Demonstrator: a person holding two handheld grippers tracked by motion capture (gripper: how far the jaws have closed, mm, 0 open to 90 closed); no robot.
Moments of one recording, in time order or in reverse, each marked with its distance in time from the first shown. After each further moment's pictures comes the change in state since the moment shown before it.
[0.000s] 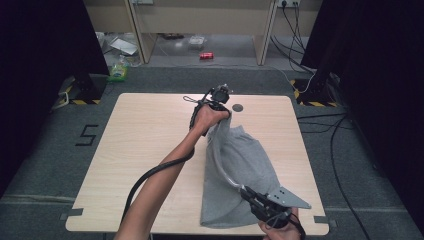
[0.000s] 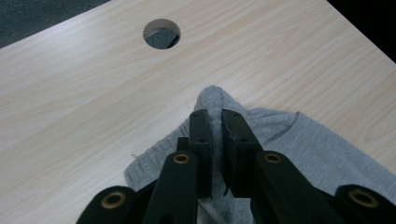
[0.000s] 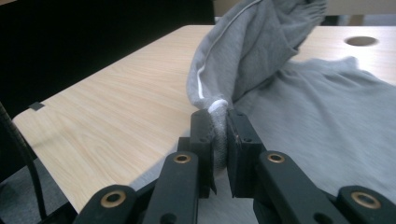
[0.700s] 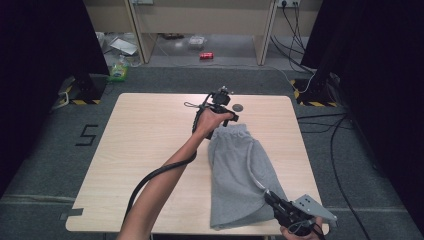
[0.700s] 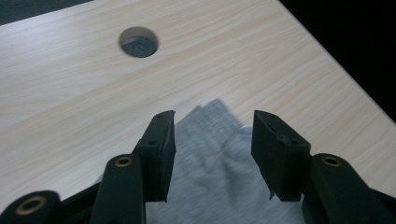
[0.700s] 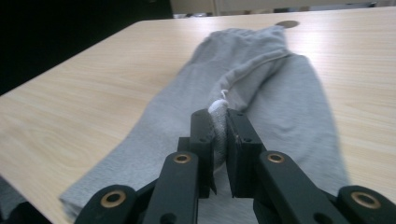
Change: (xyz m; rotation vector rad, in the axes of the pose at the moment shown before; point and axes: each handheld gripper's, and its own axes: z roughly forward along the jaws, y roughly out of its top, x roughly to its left) left arm 0.011 -0.012 0.007 -0.067 -0.066 -0.087; right arm -0.035 -0.023 -0.040 0.002 -0.151 0.058
